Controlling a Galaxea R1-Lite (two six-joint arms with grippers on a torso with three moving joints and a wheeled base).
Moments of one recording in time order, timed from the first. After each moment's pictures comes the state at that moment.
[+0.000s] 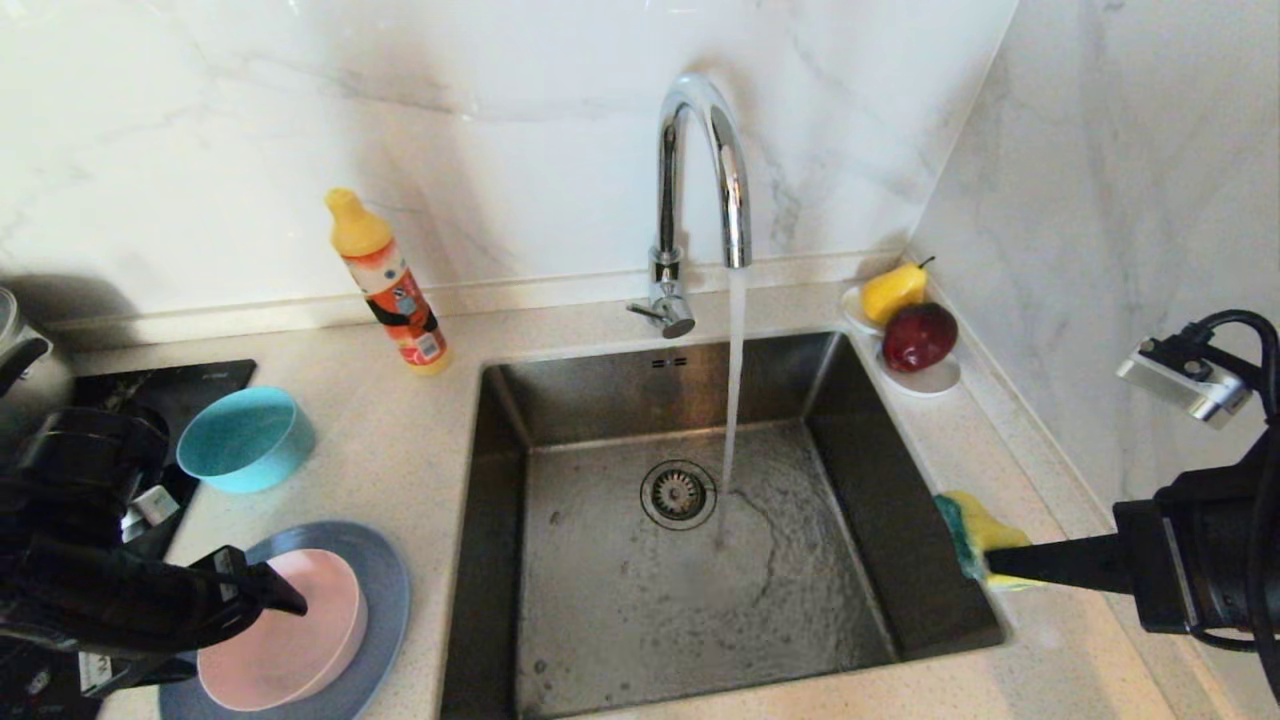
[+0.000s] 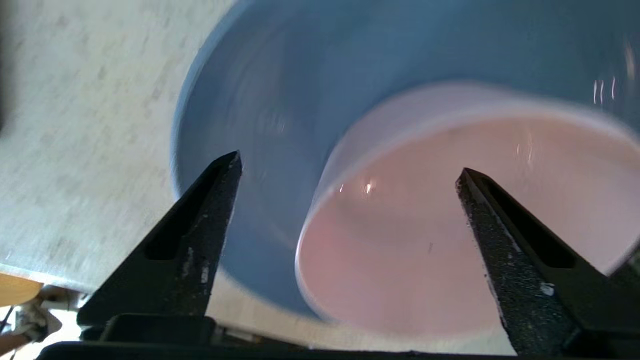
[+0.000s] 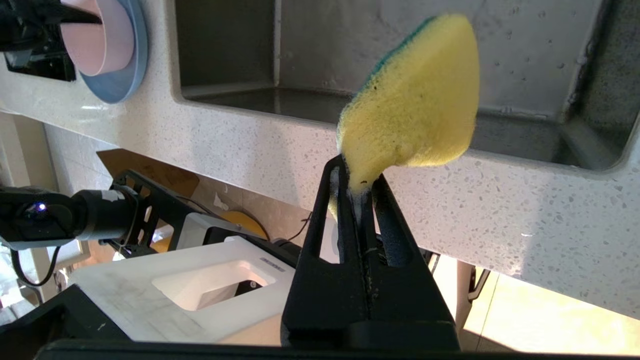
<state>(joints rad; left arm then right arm) 0.21 1.60 -0.80 0.33 -0.09 -0.44 0.45 1.24 -0.99 0.38 0.24 0.42</state>
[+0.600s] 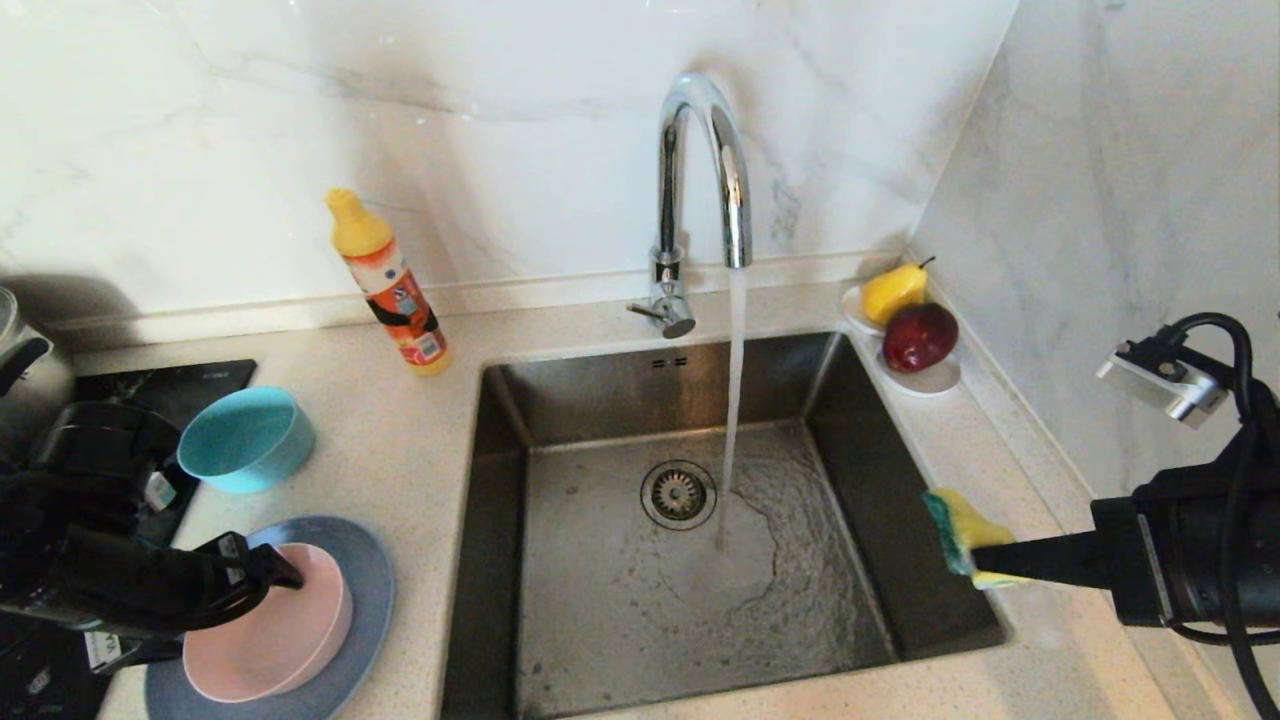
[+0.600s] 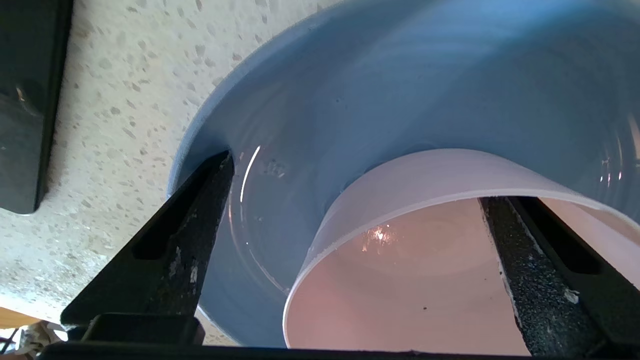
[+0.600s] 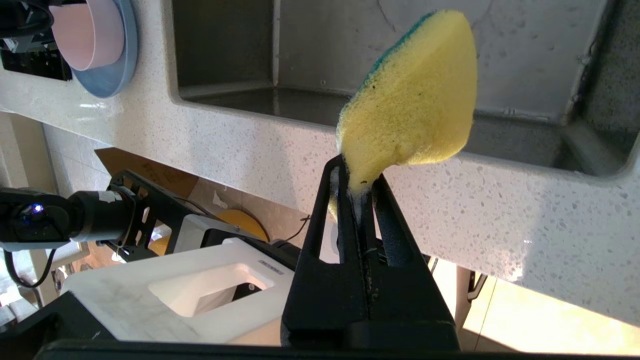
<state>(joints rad) 0.22 1.65 -0.80 0.23 0.01 -0.45 0.45 1.27 -0.99 0.36 0.24 0.41</state>
